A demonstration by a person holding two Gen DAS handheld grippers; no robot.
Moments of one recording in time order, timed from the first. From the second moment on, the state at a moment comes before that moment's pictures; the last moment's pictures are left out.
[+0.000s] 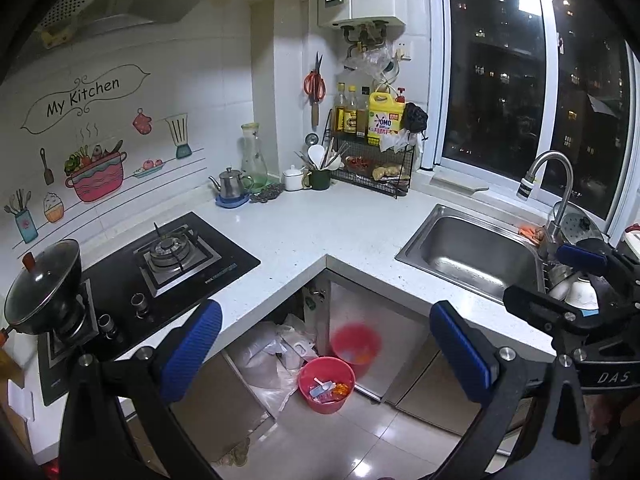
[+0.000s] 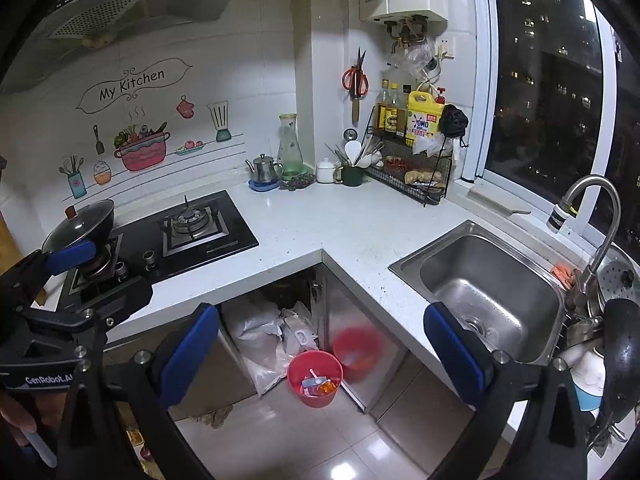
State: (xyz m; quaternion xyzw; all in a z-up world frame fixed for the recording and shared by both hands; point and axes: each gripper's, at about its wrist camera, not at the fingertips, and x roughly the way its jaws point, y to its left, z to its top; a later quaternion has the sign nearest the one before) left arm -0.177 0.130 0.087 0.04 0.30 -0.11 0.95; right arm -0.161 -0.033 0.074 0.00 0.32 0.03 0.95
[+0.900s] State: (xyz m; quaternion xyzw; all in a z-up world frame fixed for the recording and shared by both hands) left arm -0.171 0.118 0.079 0.04 0.31 -0.13 0.94; right arm -0.167 -0.038 0.069 0.00 0.33 0.02 0.94
